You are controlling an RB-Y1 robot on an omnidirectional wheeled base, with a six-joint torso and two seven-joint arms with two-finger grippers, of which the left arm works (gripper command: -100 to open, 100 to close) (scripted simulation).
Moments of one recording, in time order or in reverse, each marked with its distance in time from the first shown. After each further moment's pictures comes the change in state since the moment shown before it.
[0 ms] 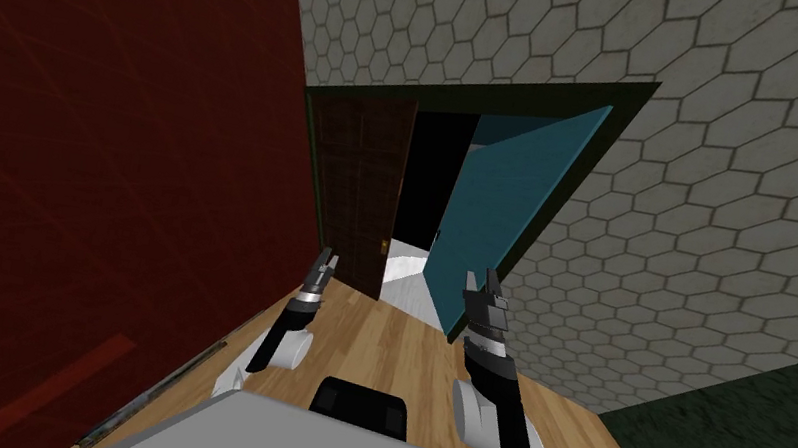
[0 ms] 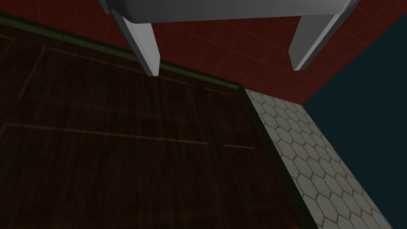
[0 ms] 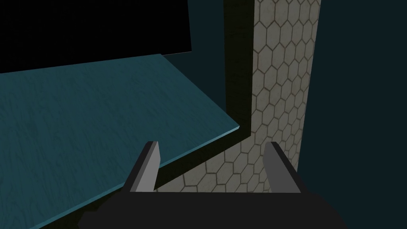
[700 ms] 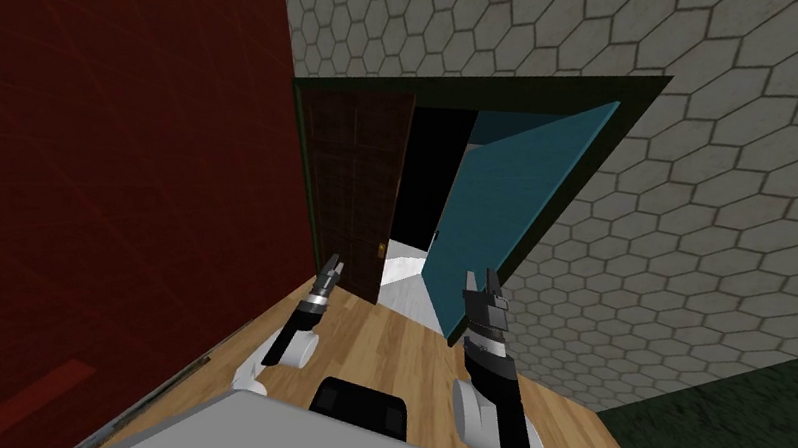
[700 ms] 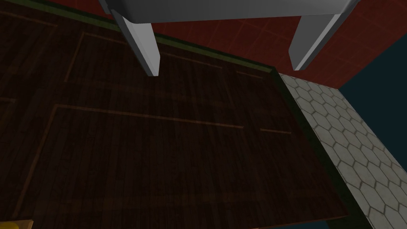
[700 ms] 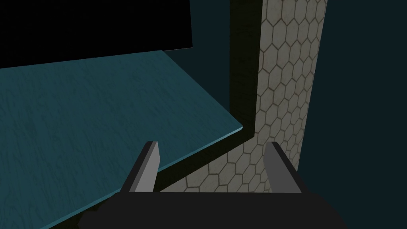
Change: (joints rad) arm -0.076 0.008 -0.018 0.190 0.022 -0.018 -0.005
